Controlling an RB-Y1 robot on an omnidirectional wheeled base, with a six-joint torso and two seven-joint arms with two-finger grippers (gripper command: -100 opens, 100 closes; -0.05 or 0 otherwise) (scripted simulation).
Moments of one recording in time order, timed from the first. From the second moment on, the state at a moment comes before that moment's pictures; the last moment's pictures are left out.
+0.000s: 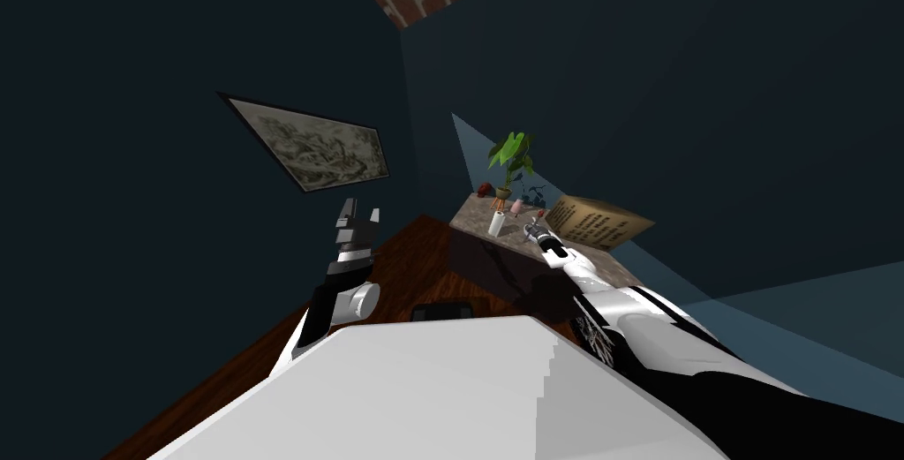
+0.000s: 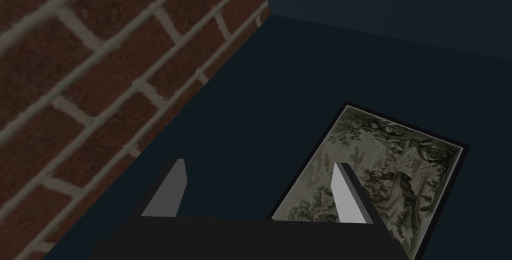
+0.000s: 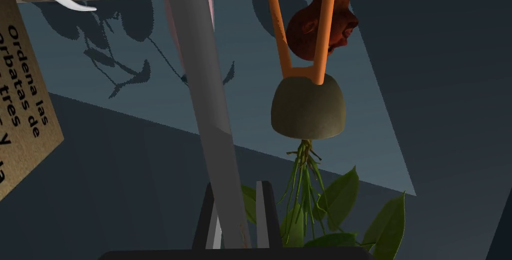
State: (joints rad) left arm 0.46 0.02 -0.02 -2.30 0.10 -0.36 0.02; right arm -0.37 -0.83 0.13 -0.57 -0.17 -0.43 0.78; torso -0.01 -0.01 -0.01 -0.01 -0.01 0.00
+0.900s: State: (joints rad) left arm 0.46 0.02 -0.02 -2.30 0.10 -0.36 0.02; right arm -0.17 -0.76 0.06 -0.81 0.01 -0.37 0.67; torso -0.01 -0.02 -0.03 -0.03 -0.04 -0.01
